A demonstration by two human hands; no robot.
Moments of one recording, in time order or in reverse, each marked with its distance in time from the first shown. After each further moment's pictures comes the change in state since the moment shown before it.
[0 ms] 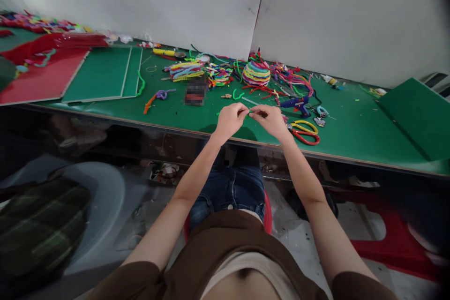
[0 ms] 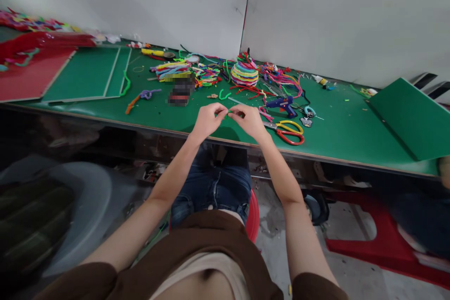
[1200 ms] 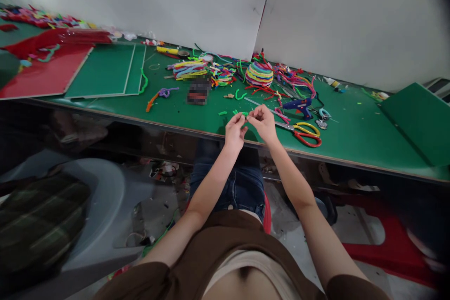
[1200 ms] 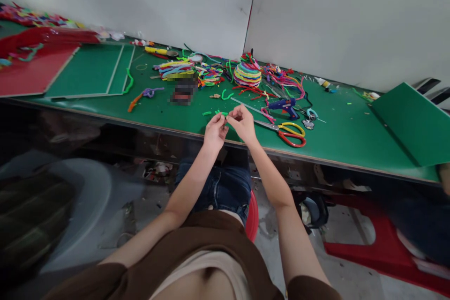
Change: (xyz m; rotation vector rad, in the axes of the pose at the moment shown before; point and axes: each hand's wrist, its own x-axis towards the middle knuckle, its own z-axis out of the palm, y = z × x) left_hand -0.024 0.007 0.048 -1.388 0.452 -0.815; right_hand -0.004 0.002 0.044 0.534 0.174 0.168
